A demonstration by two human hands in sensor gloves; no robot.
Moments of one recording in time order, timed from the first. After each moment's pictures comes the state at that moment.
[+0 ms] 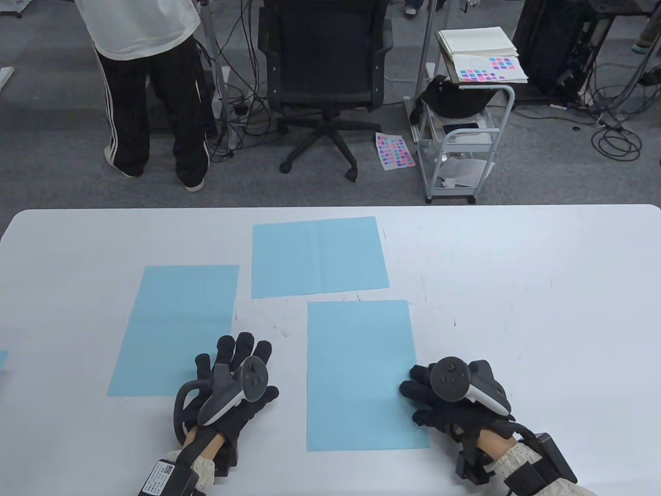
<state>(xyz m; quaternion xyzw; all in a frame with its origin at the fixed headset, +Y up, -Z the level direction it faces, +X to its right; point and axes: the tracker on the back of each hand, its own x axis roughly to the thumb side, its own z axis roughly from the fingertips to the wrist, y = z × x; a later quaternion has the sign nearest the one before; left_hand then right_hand) -0.200 -0.745 -0.306 -0.12 0.00 -0.01 0.99 0.191 -0.785 -0.313 0.11 0.21 0.96 0.16</state>
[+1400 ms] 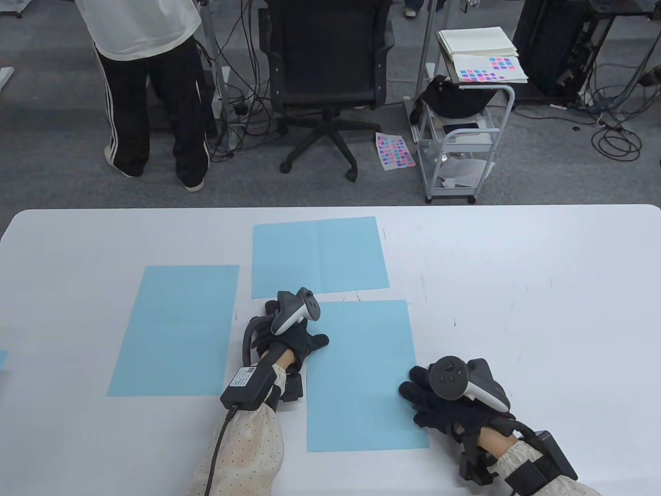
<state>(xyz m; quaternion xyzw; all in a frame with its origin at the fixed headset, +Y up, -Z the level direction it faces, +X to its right) -0.119 -0.786 -0.445 -0.31 0.09 0.01 0.95 0.191 -0.788 -0.314 0.11 0.24 0.95 0.15</state>
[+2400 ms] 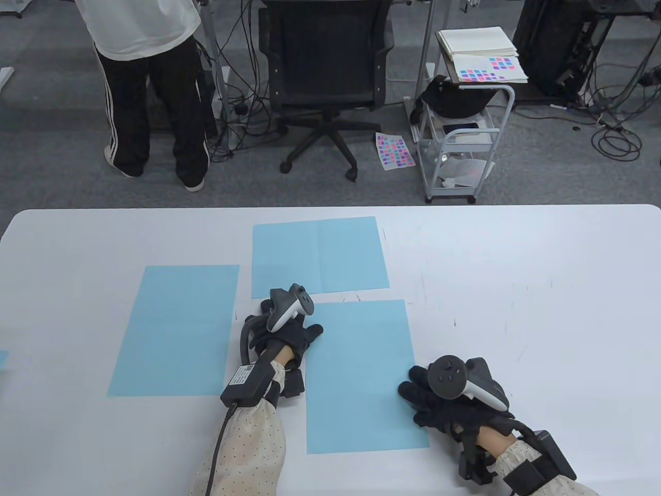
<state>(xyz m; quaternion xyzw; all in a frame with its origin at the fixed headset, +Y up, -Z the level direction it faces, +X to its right) -0.125 -0.795 -0.456 -0.32 0.13 0.03 0.94 0.190 -0.786 -0.315 0.11 0.25 0.95 0.15</state>
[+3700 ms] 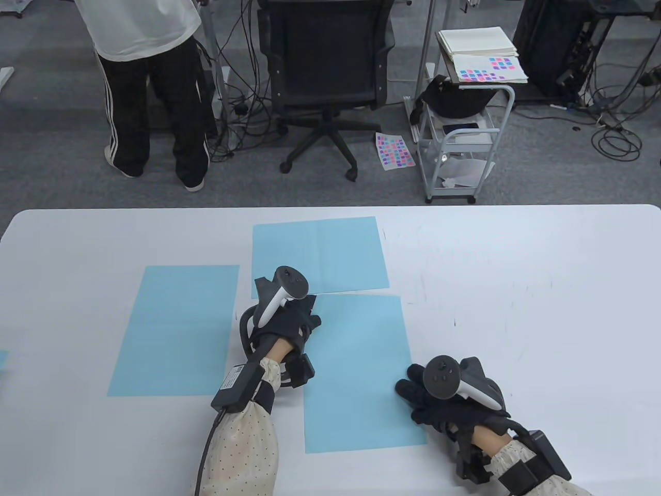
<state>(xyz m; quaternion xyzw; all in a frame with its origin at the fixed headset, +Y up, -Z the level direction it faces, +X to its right) -0.129 -0.728 -0.443 -0.22 0.07 0.20 0.95 0.182 -0.787 -0.316 0.10 0.25 0.95 0.13</state>
